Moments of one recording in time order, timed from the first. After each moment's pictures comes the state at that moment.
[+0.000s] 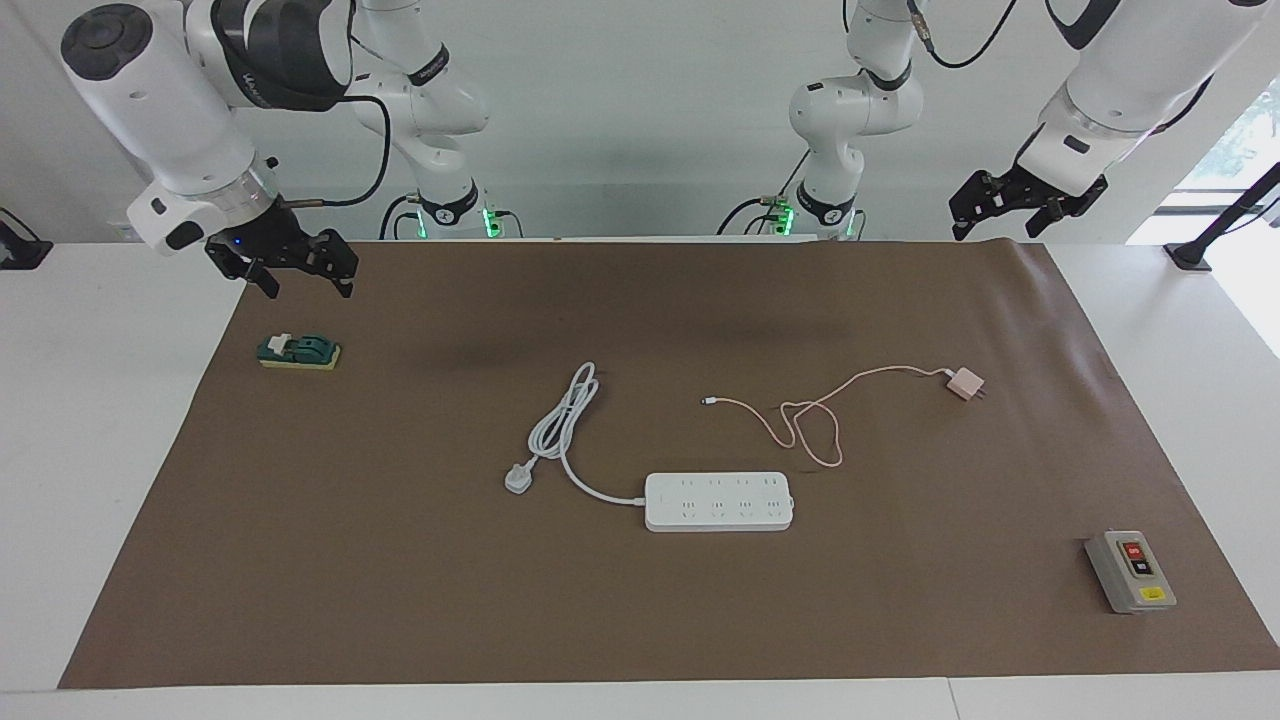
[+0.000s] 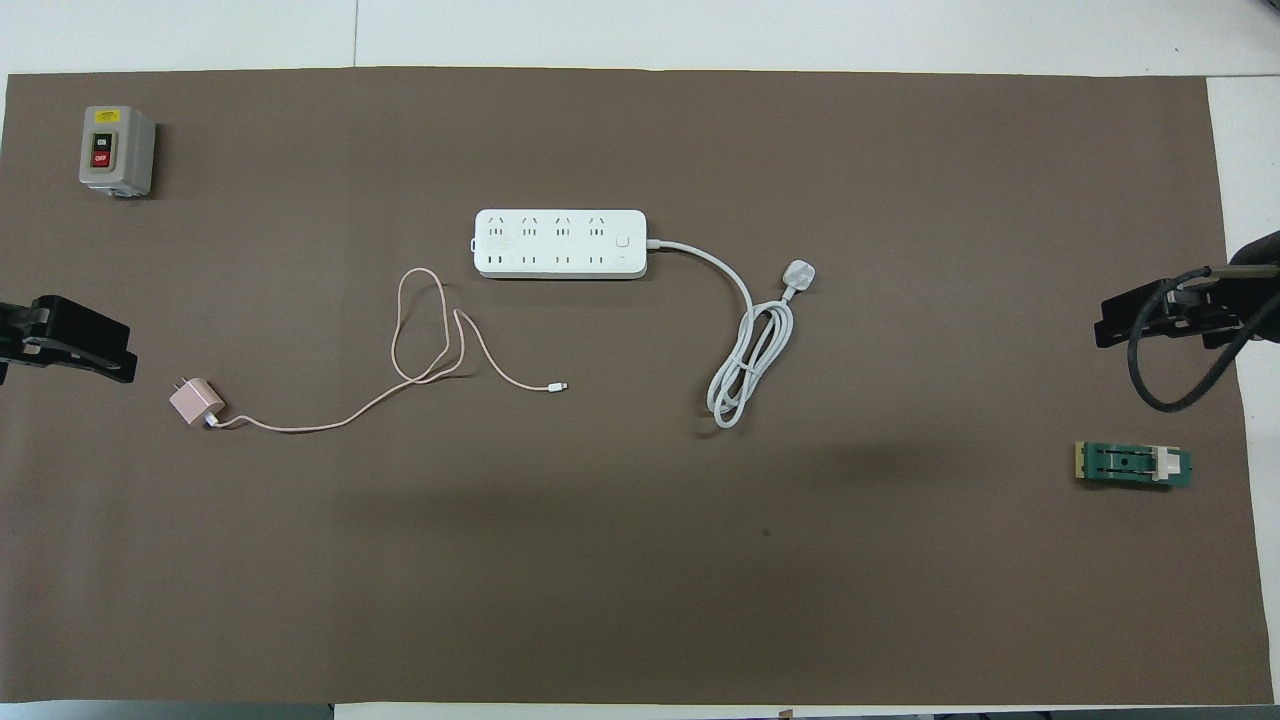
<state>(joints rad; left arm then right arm) 0.05 0.00 -0.14 -1.49 0.03 1.29 -0.03 -0.06 0.00 0.00 -1.69 0.01 1.58 -0.03</state>
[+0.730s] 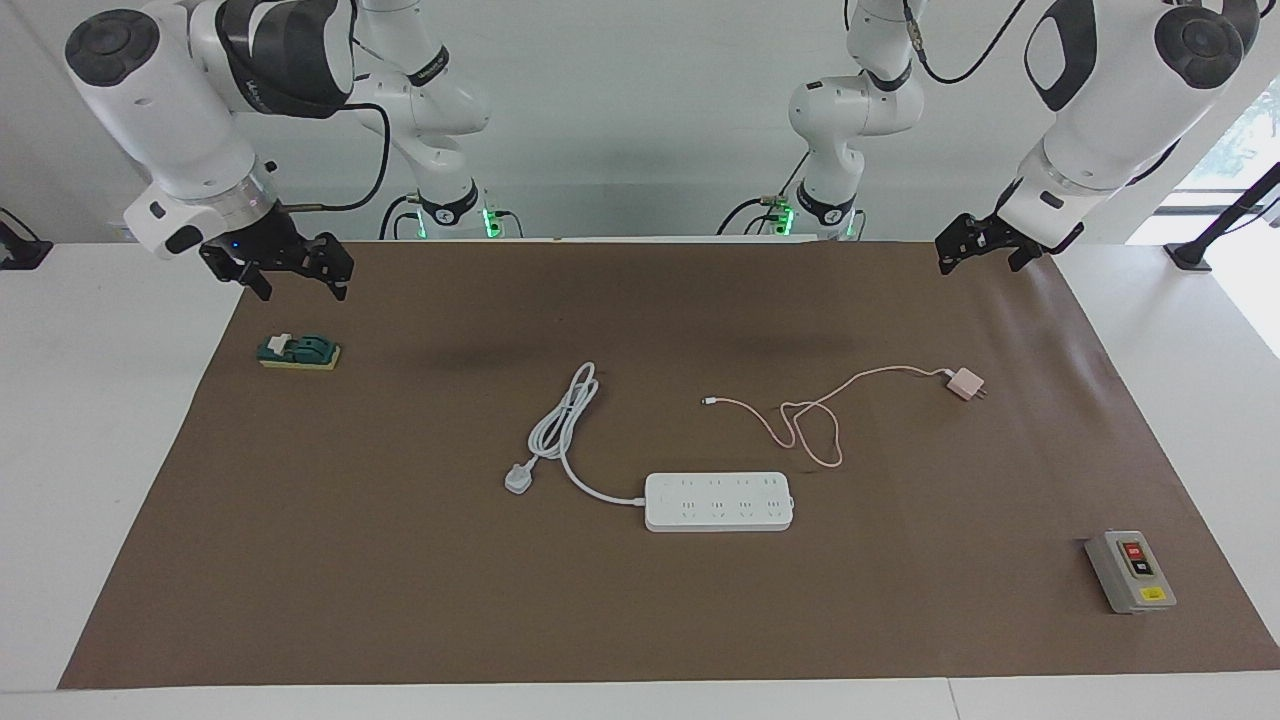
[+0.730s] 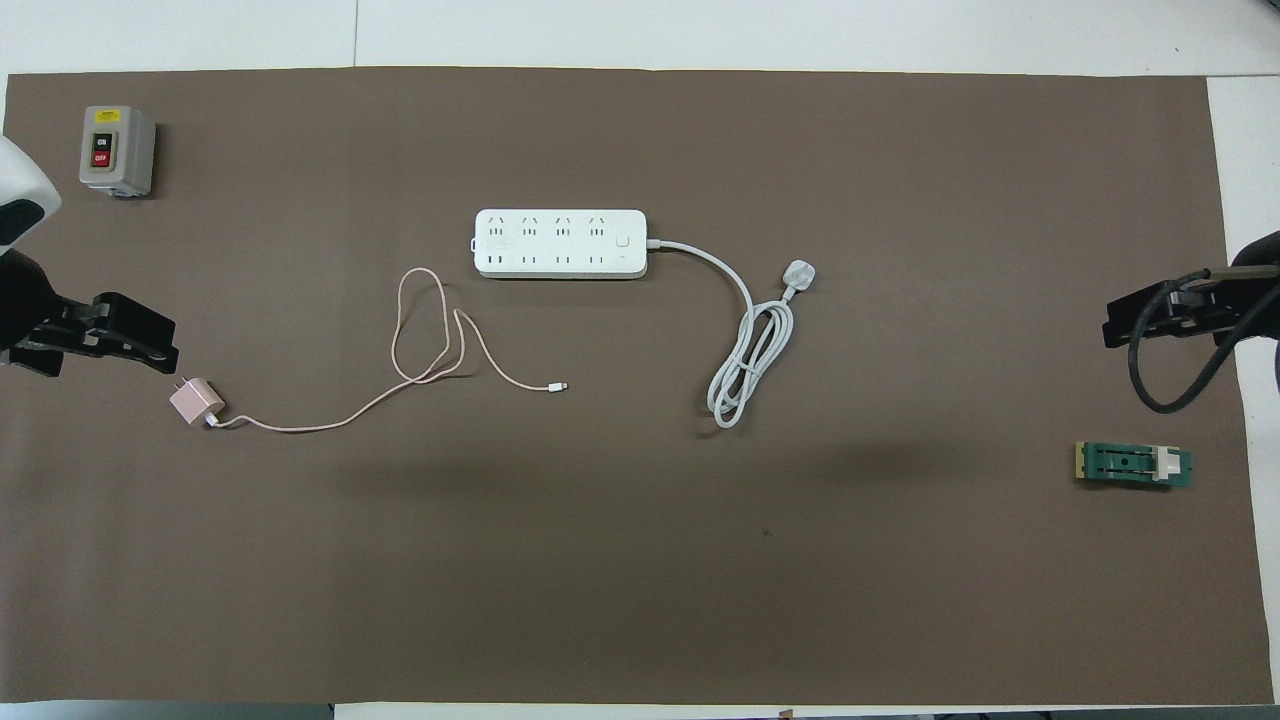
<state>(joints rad) 0.00 0.03 -0.08 -1.57 0.02 1.40 -0.03 -0.06 0.00 0.00 -1.69 -0.02 1.58 -0.05</state>
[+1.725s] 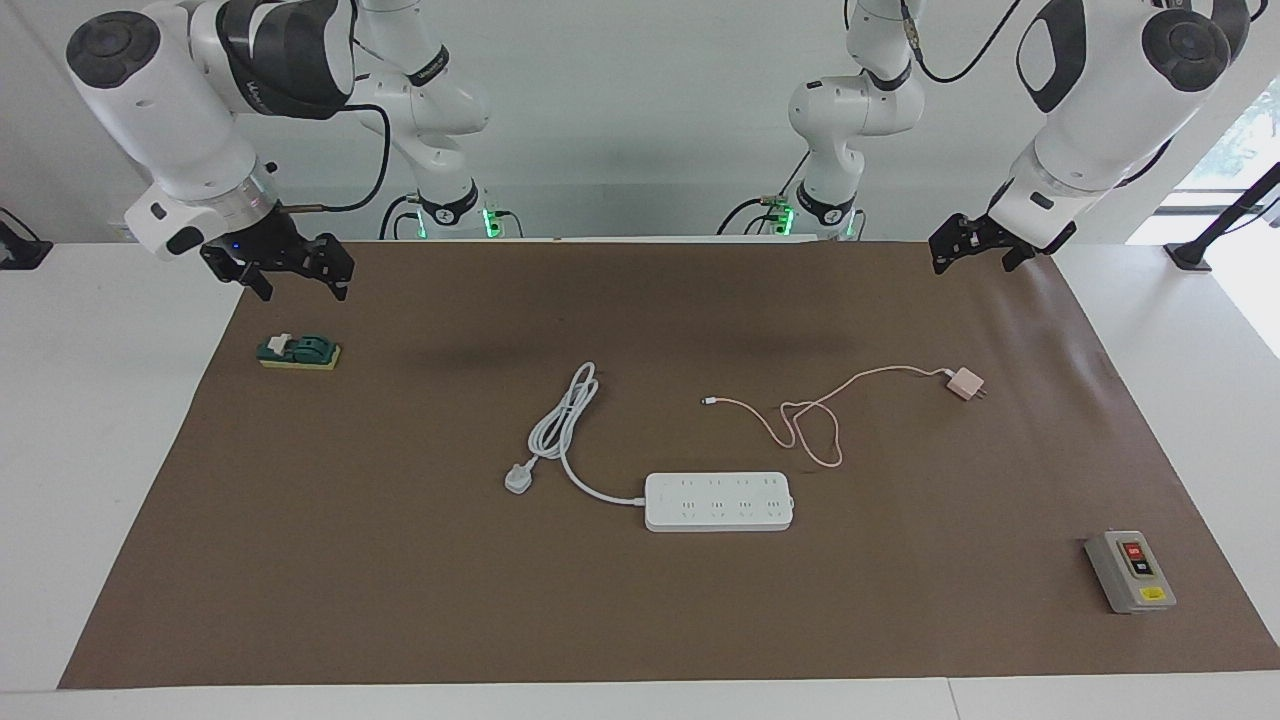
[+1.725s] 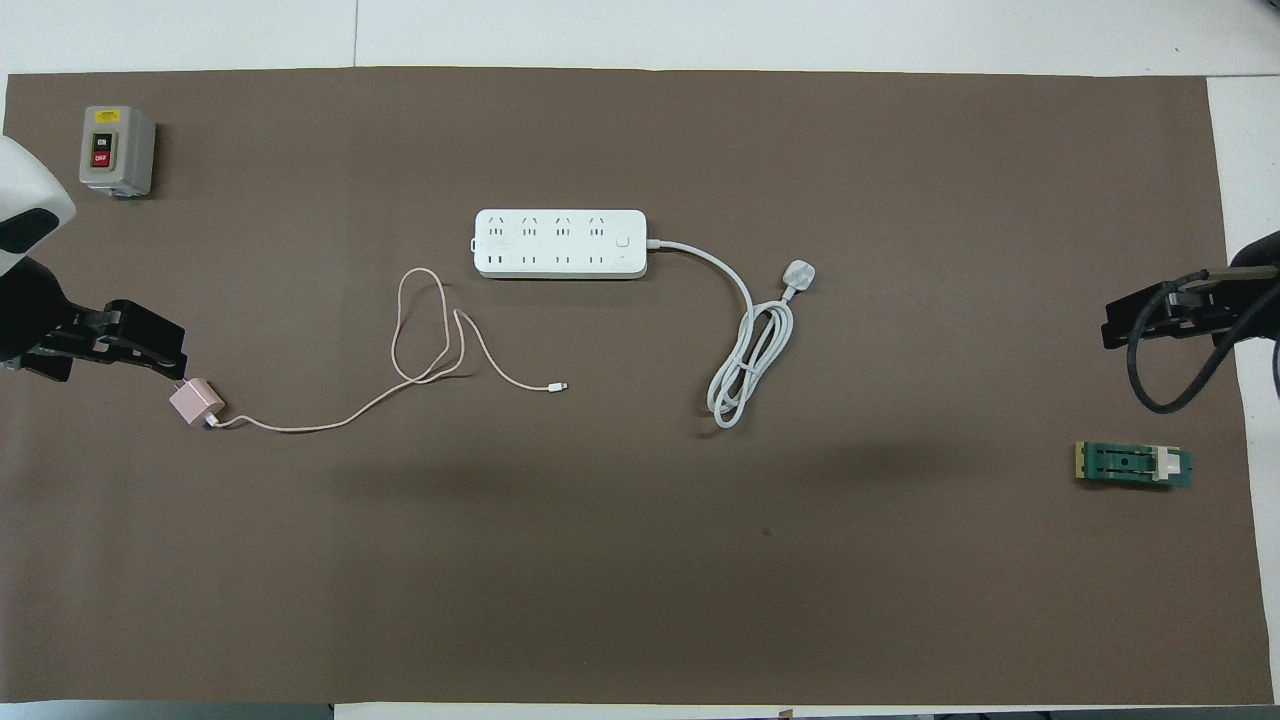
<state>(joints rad) -0.01 0.02 -0.08 -1.59 0.02 1.40 -0.03 -0.06 0.00 0.00 -1.69 -0.02 1.58 -0.05</state>
